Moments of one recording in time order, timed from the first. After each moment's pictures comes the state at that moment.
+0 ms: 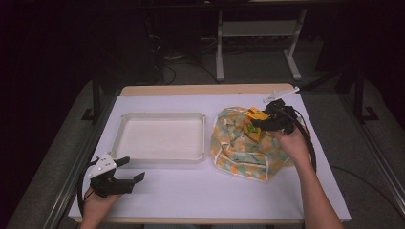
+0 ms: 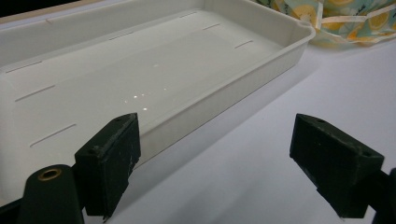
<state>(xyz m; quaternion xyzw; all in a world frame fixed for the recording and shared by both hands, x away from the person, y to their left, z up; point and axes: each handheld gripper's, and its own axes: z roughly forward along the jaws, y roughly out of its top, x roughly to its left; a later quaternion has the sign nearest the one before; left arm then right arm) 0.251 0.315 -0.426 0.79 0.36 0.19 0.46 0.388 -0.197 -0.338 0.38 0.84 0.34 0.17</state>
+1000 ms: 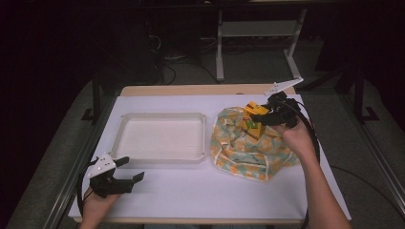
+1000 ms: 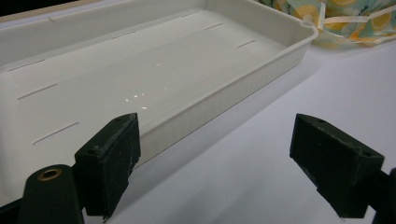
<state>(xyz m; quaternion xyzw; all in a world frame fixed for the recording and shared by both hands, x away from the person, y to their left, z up) 0.252 0.317 -0.426 0.79 0.36 0.19 0.46 0.384 -0.193 -0.305 0.35 0.85 0.36 0.16</state>
